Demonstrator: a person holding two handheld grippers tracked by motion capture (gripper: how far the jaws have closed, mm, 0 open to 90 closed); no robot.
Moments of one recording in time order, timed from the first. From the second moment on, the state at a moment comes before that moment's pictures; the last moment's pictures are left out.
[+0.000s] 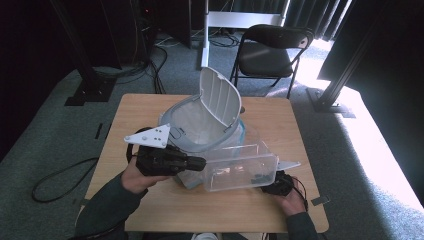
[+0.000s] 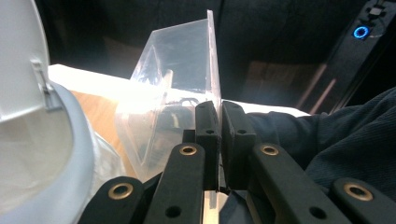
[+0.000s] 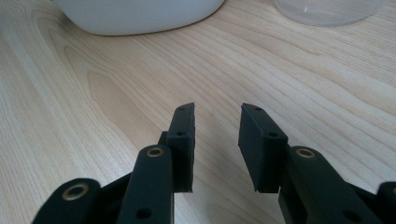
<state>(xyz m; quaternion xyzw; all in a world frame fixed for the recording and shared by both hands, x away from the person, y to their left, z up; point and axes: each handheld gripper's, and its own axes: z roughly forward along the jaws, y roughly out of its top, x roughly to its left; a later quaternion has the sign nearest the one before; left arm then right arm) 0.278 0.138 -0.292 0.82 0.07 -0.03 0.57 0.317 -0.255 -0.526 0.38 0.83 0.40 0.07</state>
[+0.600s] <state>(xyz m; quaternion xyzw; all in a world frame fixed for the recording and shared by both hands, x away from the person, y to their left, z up) 0.289 0.168 -0.250 0.81 0.09 0.02 0.58 0.316 -0.256 -0.526 0.38 0.83 0.40 0.07</state>
